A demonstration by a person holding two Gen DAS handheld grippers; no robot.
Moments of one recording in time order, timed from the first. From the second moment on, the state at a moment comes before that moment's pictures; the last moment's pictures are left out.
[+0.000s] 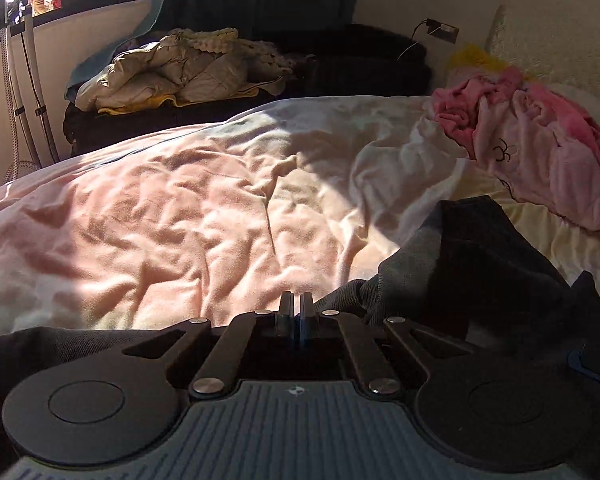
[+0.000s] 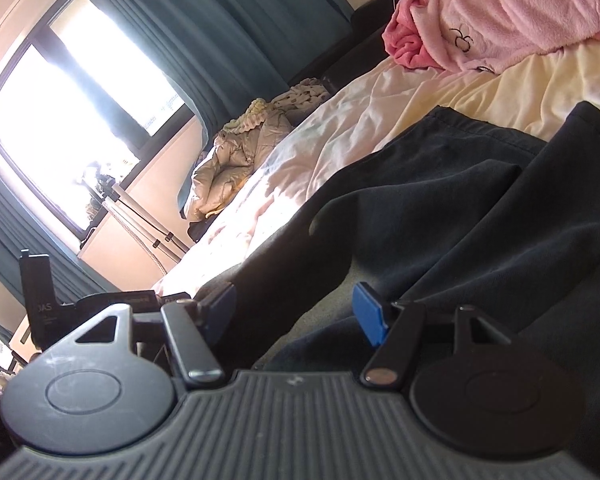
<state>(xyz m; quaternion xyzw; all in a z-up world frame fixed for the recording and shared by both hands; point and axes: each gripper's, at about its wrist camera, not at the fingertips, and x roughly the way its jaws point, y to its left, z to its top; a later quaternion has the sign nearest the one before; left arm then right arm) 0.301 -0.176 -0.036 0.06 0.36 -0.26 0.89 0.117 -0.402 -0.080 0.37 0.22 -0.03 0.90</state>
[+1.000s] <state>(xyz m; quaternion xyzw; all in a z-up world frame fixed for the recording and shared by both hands) 0.182 -0.064 -0.112 -0.03 0.41 -0.22 0.89 0.310 -0.522 -0.091 0.37 0.32 -0.21 0.85</state>
